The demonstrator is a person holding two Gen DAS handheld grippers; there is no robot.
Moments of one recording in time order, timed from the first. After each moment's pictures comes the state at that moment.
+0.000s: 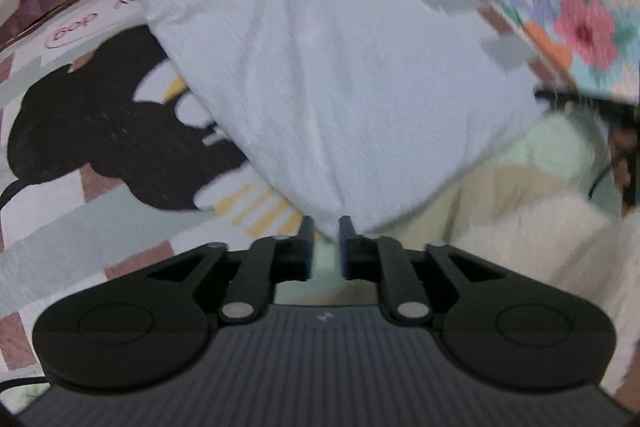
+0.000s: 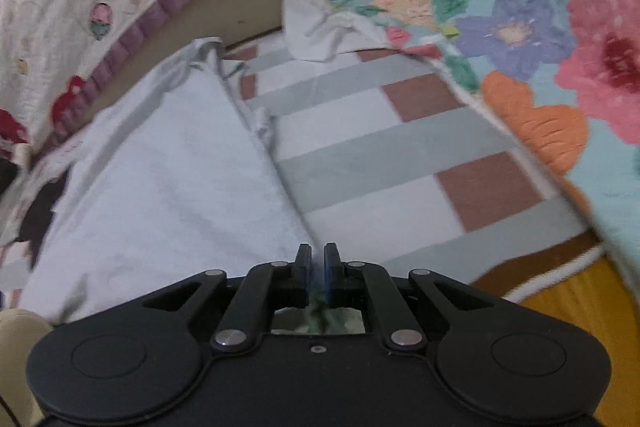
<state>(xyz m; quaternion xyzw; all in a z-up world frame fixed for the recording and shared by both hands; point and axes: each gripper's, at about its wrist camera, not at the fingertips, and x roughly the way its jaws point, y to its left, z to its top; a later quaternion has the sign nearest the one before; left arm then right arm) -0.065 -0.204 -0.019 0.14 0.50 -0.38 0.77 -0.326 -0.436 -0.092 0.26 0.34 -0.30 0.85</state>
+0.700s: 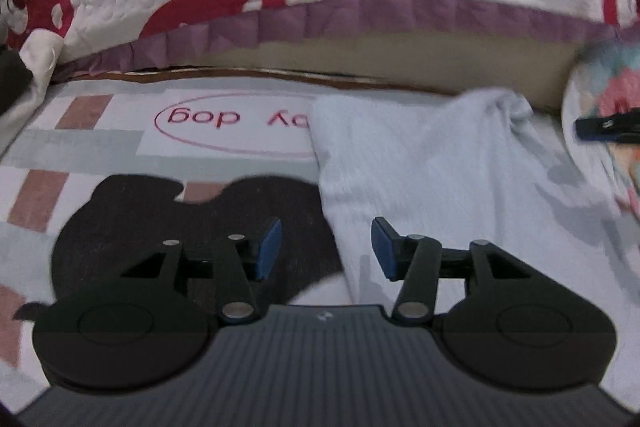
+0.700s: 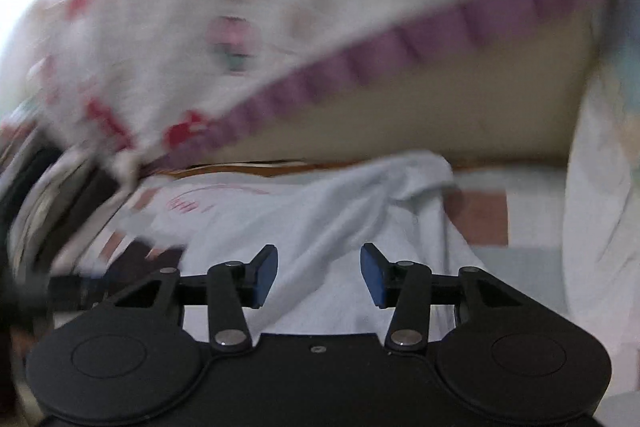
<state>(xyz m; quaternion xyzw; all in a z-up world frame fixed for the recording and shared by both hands) 0.118 -0.219 -0.060 -0.01 0.39 -0.21 0.90 0.005 -0.557 -0.043 0.25 0.35 -0.03 0.90</state>
